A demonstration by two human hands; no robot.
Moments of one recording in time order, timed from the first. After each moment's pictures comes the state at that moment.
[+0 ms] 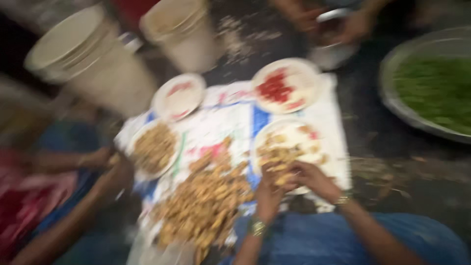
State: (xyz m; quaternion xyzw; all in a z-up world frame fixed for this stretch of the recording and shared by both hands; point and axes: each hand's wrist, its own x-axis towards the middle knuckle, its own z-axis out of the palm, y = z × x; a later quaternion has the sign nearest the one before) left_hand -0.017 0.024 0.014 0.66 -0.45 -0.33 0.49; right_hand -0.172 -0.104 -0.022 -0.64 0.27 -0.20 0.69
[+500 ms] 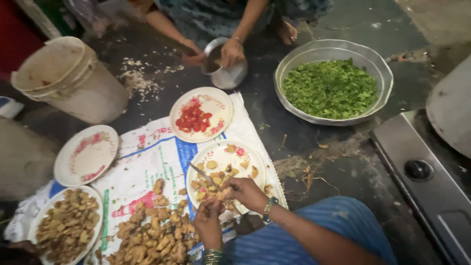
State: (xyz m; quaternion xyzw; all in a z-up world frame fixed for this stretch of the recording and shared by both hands) left_hand -0.006 -0.006 -0.062 0.61 -0.25 -0.39 0.64; right_hand -0.164 -0.098 0.010 -0.66 0.37 -0.33 0.57
